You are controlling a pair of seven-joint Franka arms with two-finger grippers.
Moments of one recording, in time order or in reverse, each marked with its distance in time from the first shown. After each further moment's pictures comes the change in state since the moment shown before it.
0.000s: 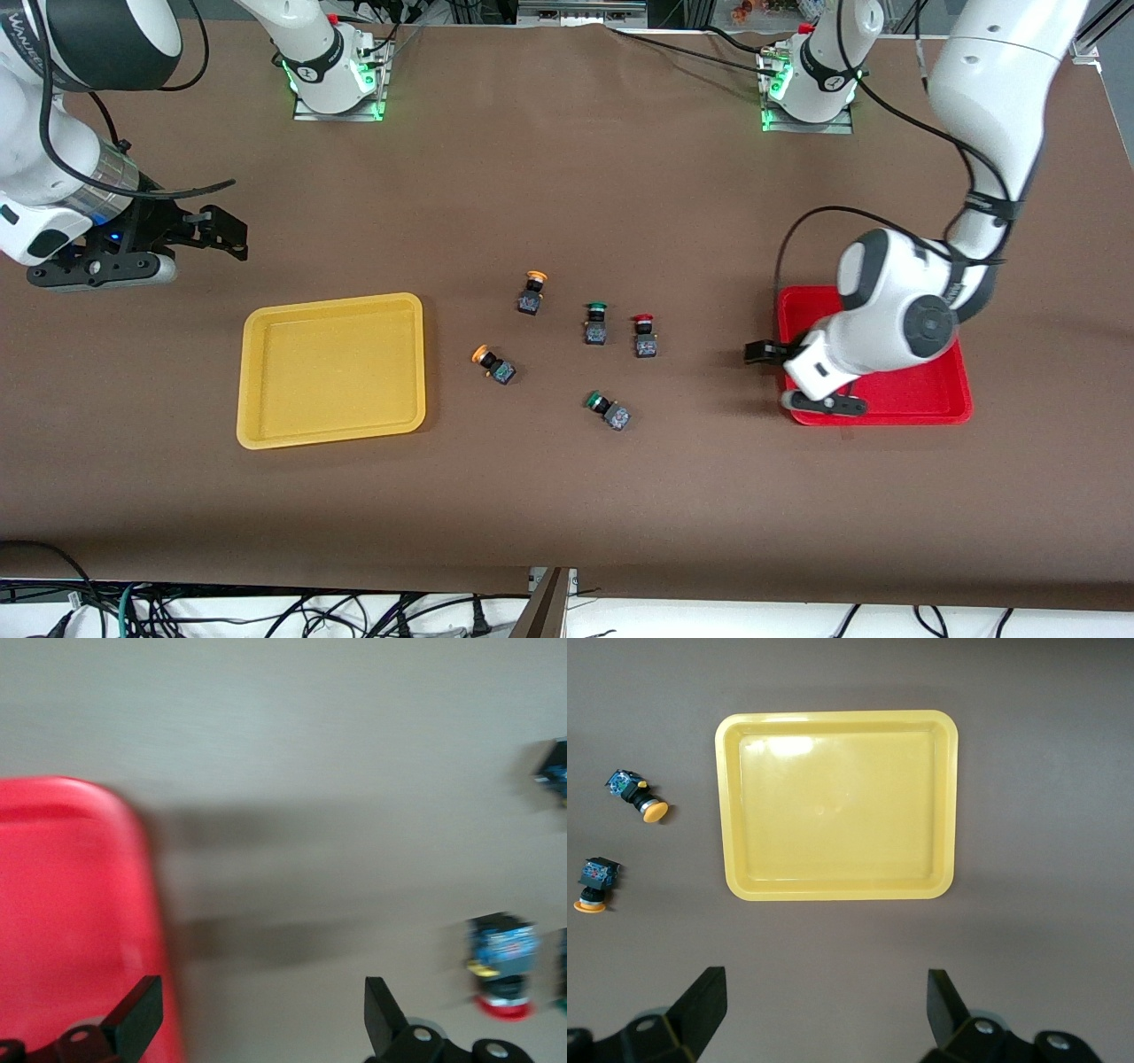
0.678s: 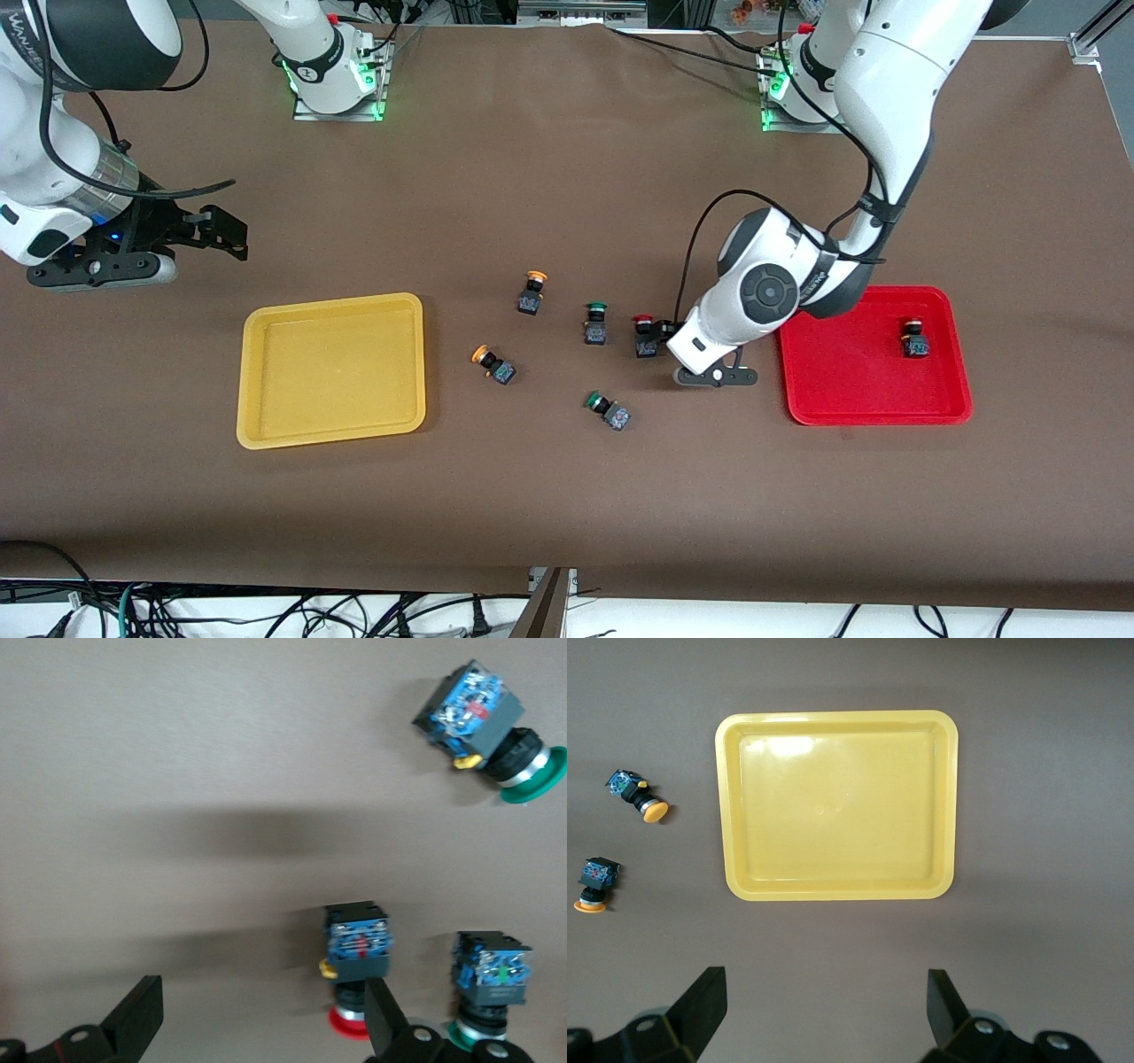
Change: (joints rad) left arm -0.215 0.068 0.009 0.036 0.085 0.045 -0.307; right arm 0.000 0.000 0.000 0.000 0.000 0.000 0.000
